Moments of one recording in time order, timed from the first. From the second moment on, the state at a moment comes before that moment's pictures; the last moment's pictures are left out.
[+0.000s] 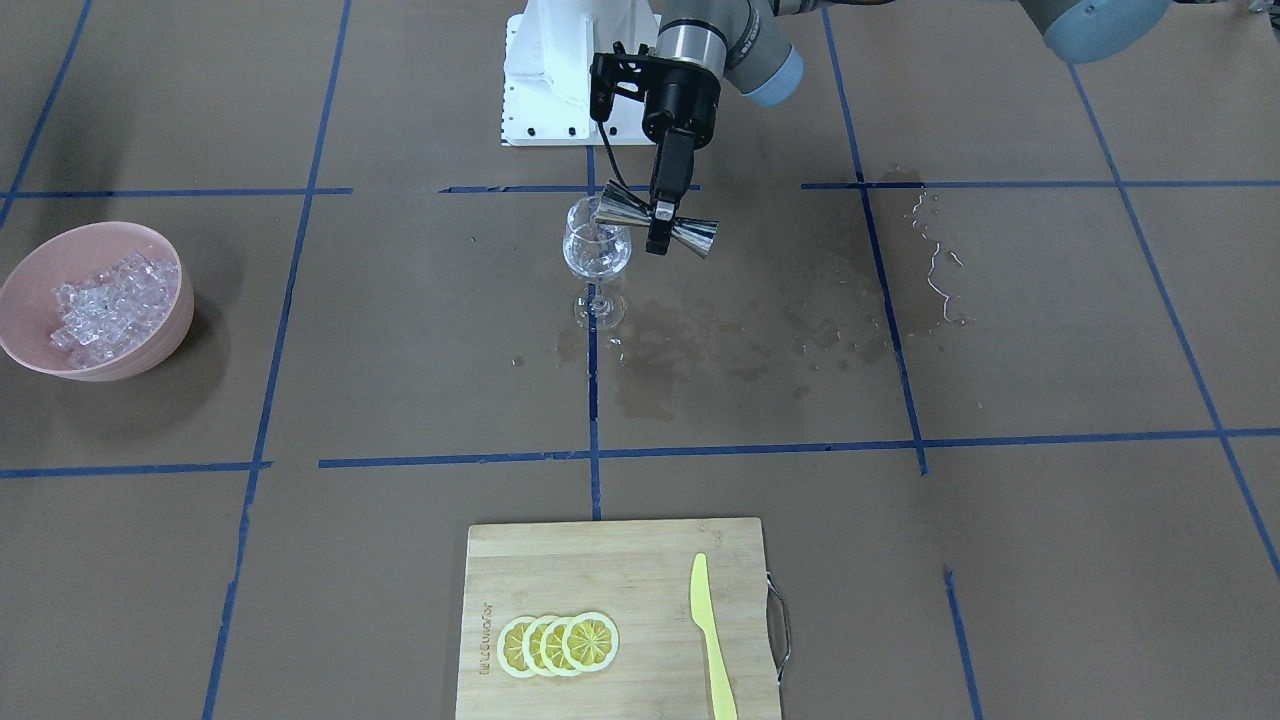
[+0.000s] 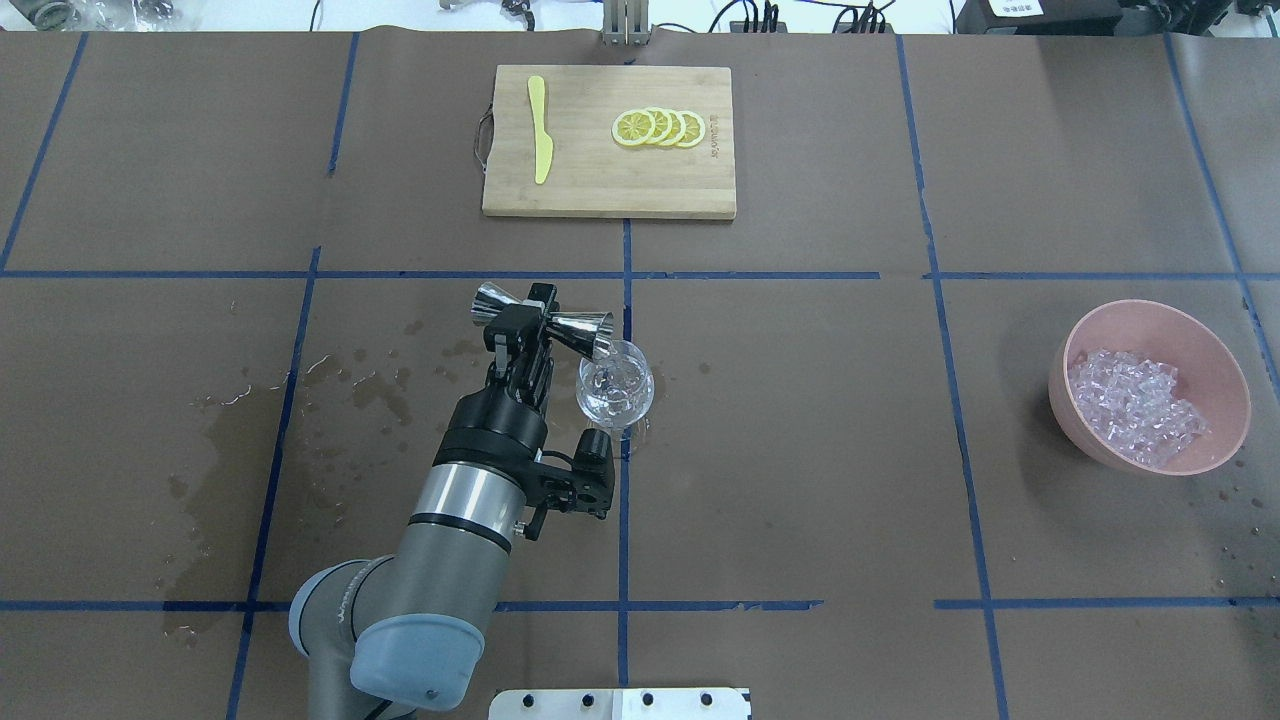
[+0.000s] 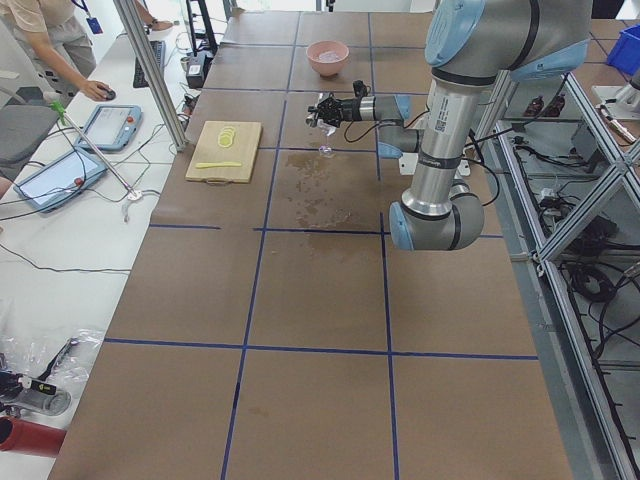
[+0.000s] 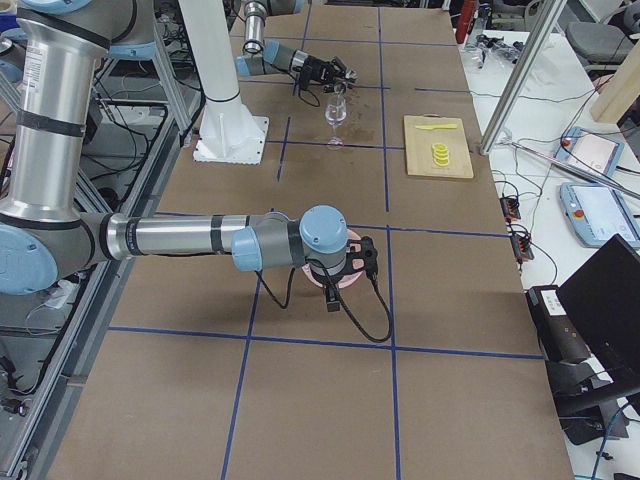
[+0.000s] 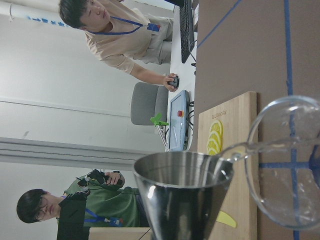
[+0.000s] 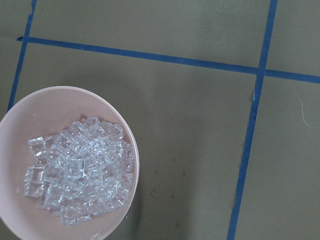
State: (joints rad) left arm -0.14 -2.09 -1.70 -2.48 -0.43 0.75; right arm 1.50 -1.80 1.86 -1.44 2.49 0.01
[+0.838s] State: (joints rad) left arm -0.14 -2.09 -1.72 -2.52 -0.38 0.91; right arm 1.50 -1.80 1.85 -1.45 2.50 0.01
